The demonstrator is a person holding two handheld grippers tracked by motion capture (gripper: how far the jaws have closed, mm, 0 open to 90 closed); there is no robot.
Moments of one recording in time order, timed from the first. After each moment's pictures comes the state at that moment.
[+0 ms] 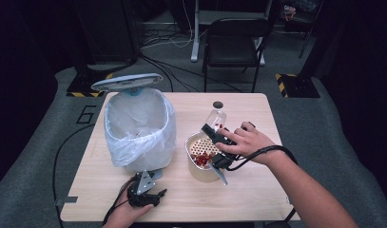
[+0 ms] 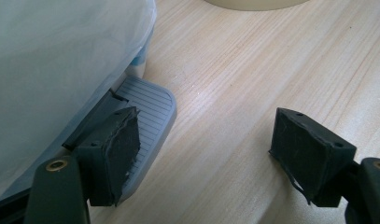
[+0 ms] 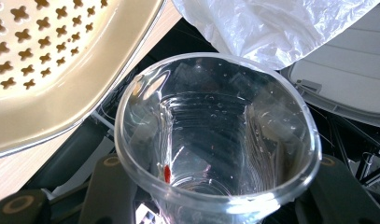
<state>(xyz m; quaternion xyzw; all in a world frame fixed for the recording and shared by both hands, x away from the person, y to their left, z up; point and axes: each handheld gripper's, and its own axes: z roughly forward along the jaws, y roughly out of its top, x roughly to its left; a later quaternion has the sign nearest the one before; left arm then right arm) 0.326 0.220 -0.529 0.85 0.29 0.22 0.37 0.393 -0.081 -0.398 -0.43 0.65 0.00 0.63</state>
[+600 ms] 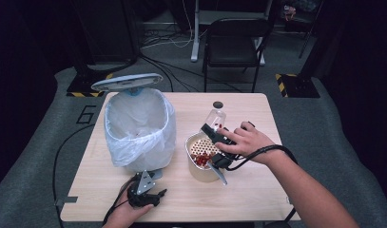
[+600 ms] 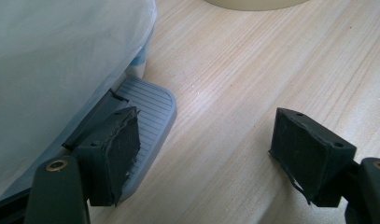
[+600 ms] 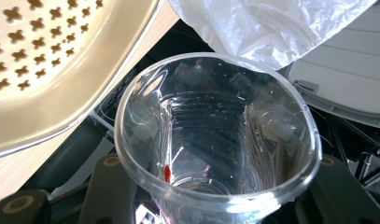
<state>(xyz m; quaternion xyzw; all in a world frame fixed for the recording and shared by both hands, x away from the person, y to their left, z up) 0.326 0.220 -0.529 0.85 0.29 0.22 0.37 0.393 -0.080 -0.396 -0.43 0.65 -0.01 0.62</state>
